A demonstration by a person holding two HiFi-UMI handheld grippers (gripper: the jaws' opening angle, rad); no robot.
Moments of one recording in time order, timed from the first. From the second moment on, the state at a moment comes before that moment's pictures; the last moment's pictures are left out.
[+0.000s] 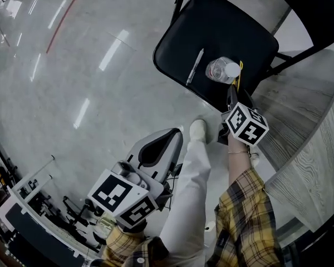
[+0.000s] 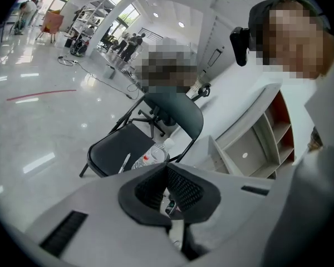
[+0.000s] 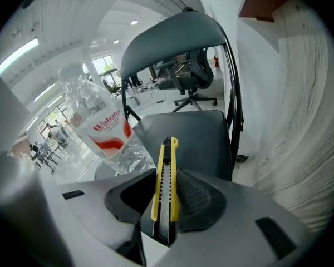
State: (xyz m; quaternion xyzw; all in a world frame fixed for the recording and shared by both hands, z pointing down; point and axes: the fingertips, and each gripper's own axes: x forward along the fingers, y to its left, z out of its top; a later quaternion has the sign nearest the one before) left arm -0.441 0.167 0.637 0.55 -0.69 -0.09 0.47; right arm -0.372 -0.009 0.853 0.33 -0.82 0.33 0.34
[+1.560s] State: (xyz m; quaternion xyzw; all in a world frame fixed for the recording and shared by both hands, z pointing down) left arm -0.428 0.111 0.478 0.62 -0.70 -0.07 0.35; right arm -0.377 0.087 0.578 0.17 -0.89 0.36 0.20
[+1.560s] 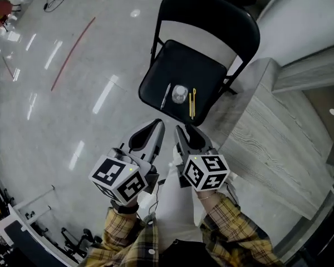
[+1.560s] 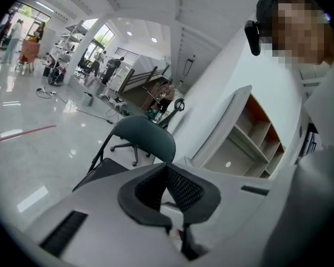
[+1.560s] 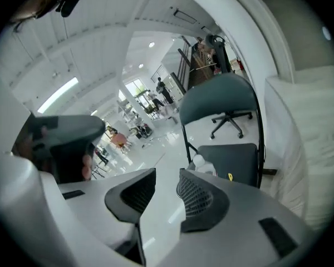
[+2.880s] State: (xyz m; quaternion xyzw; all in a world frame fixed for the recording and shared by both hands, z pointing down) left arm 0.177 -0.124 0.298 0.86 -0.44 -0.02 0.25; right arm 0.255 -0.133 0.294 0.35 -0.91 0.21 0.00
